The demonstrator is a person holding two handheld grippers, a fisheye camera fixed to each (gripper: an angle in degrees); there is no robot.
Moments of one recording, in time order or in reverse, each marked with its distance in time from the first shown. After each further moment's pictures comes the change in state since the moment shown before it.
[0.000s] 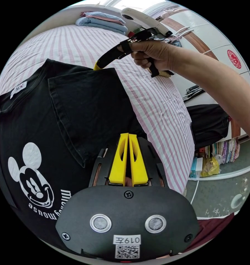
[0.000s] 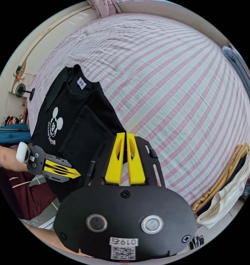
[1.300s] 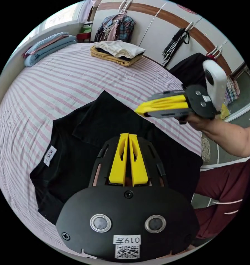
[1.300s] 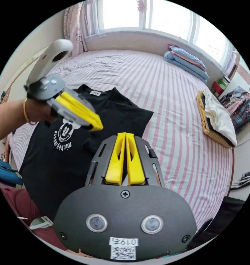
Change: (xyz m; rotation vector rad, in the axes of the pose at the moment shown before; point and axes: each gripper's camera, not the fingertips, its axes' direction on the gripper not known) left arm 0.017 -0.141 -0.156 -0.157 -0.116 0.496; right arm -0.320 0.208 -0.031 0.412 0.354 0.256
